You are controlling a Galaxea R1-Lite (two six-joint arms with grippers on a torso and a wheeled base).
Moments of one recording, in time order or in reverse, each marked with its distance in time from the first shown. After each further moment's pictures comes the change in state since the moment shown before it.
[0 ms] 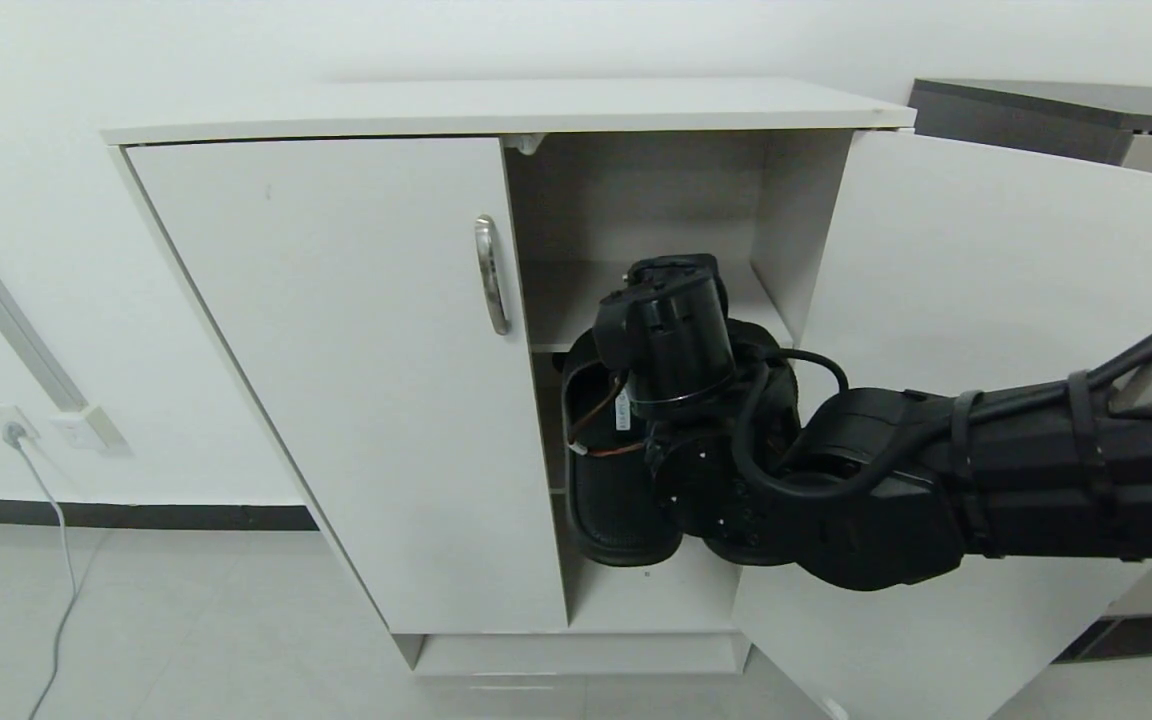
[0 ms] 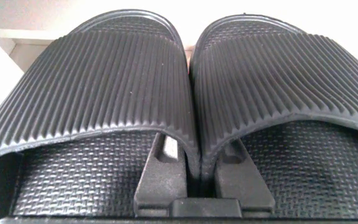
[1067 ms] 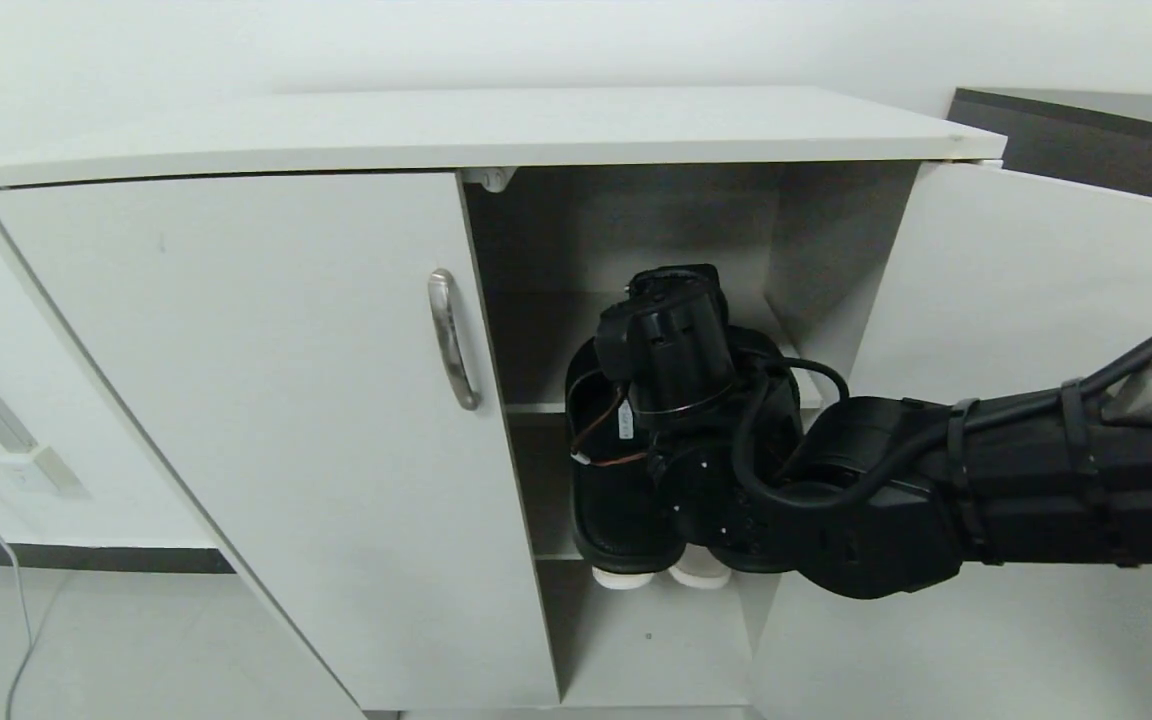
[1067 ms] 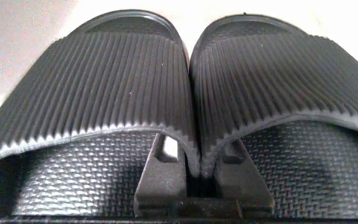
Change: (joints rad) left arm 0.000 0.000 0.000 0.000 0.000 0.000; right arm 0.001 0.001 0.024 -0.006 0.000 0.003
